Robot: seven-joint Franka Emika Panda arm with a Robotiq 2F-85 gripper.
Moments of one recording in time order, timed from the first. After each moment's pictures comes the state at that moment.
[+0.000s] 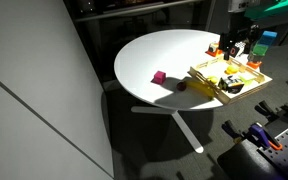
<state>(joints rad) 0.07 -0.02 -0.01 -2.33 0.01 1.99 0.24</state>
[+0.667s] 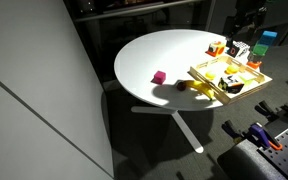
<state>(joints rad) 0.07 -0.21 0.04 -2.38 0.00 2.02 0.19</state>
